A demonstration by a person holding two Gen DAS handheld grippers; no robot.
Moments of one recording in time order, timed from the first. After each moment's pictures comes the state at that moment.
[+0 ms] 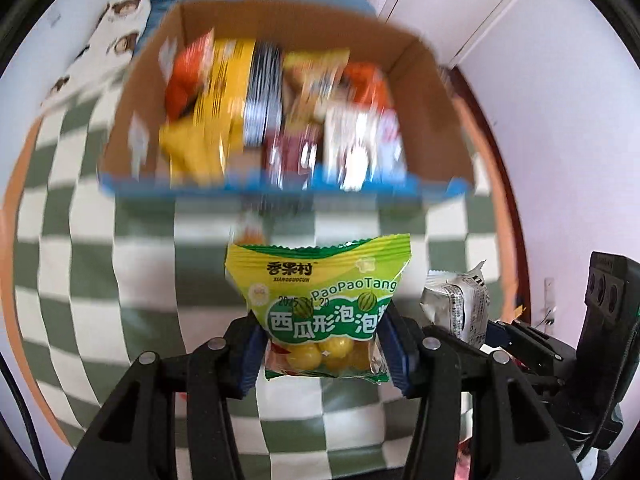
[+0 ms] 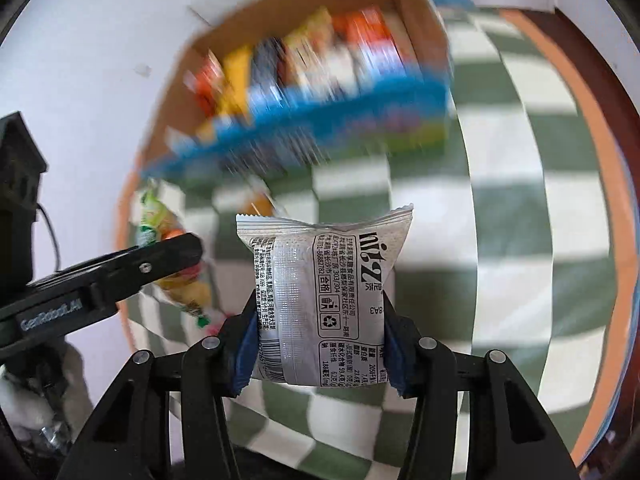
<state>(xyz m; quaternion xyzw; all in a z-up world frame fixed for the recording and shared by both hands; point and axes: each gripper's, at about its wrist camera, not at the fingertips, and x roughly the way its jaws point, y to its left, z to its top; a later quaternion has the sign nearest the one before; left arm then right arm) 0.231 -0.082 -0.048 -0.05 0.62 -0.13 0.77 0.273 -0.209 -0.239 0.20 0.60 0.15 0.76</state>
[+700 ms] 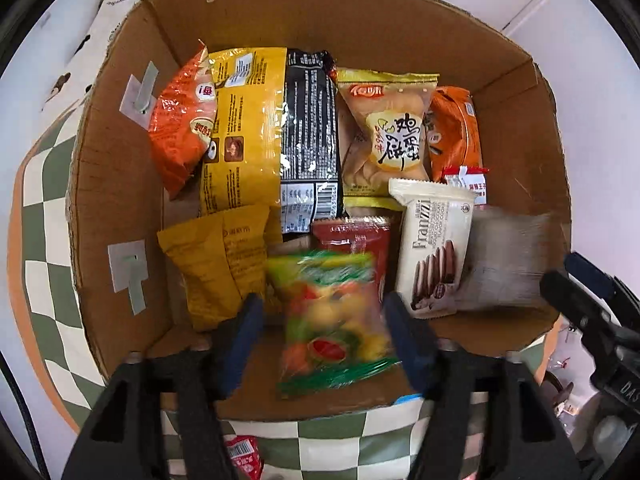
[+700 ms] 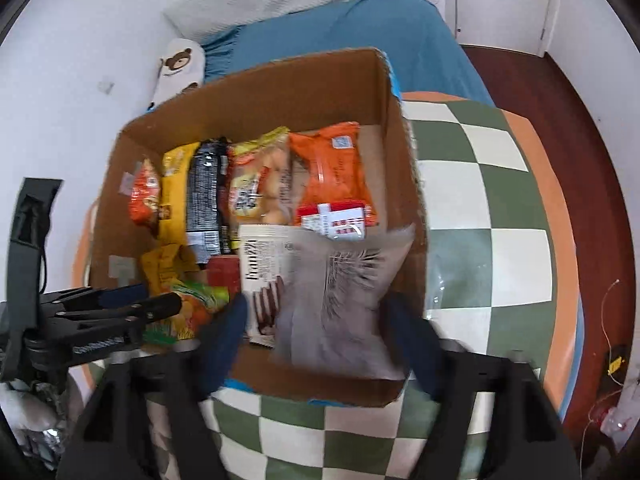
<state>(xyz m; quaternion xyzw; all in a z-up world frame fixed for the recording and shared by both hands) 0.365 -0.068 -0.118 -0.01 0.69 -0.07 0.72 0.447 -0.224 -0.230 0.12 0.61 0.08 0.78</state>
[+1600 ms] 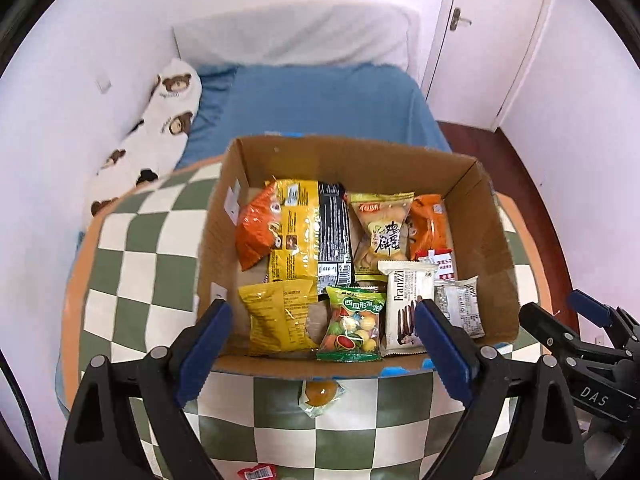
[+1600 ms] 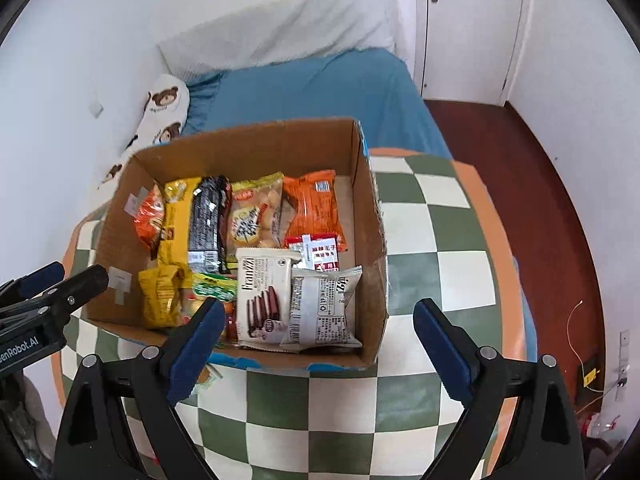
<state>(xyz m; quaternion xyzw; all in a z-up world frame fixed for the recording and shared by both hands) 0.299 -0.048 -0.002 0.00 0.51 -0.03 0.86 0.390 -0.213 -0.164 0.07 0.52 0.02 0.85</state>
